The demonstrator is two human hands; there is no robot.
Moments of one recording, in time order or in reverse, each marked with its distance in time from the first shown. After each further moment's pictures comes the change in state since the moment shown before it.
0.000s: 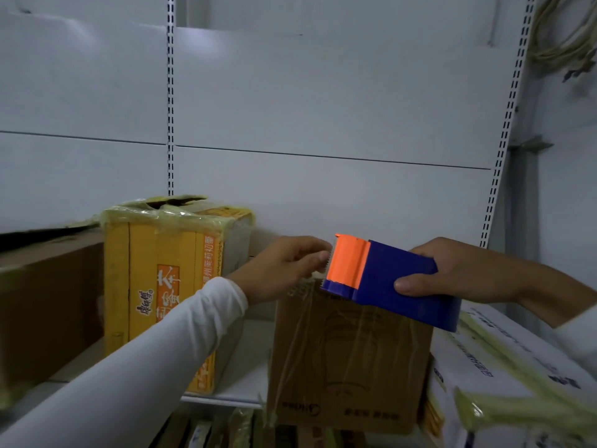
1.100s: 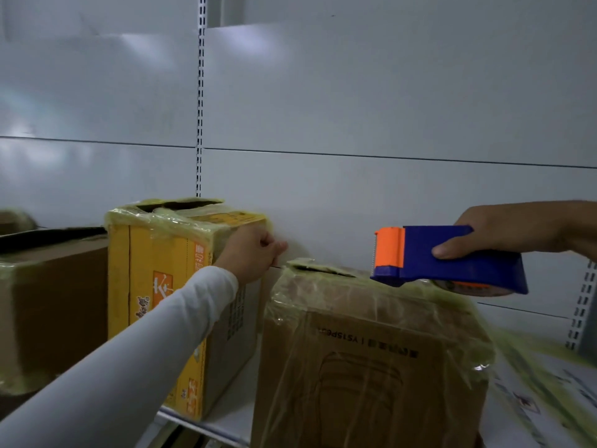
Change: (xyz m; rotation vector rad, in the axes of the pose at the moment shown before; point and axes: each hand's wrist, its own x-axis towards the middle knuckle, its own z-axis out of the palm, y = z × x) left_hand 0.062 -0.071 -0.025 0.387 0.572 -0.472; right_hand 0.101 0.078 -0.113 -0.230 -0.187 0.232
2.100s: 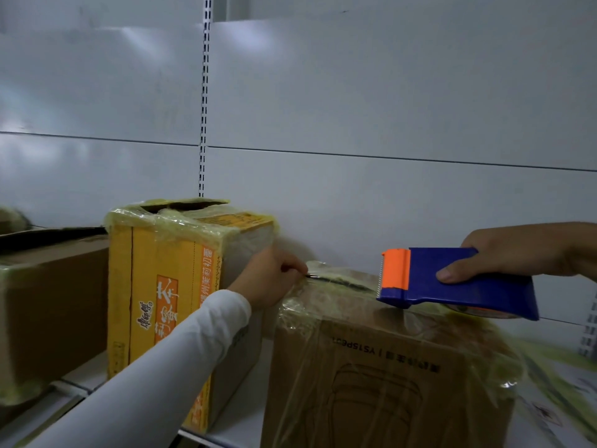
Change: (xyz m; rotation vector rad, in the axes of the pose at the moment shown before) left_hand -0.002 -0.021 0.016 0.032 -0.121 0.155; right_hand 0.013 -0.016 0.022 0.022 -0.051 0.138
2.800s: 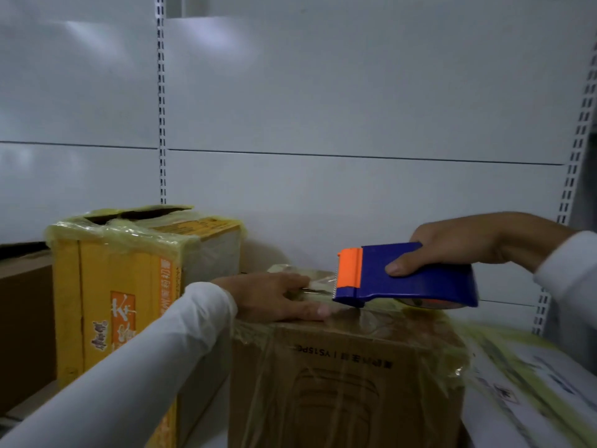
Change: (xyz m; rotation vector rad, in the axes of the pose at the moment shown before) left_hand 0.007 0.043 0.003 0.330 -0.721 0.000; right_hand 0.006 -0.008 0.002 0.028 -0.028 -0.067
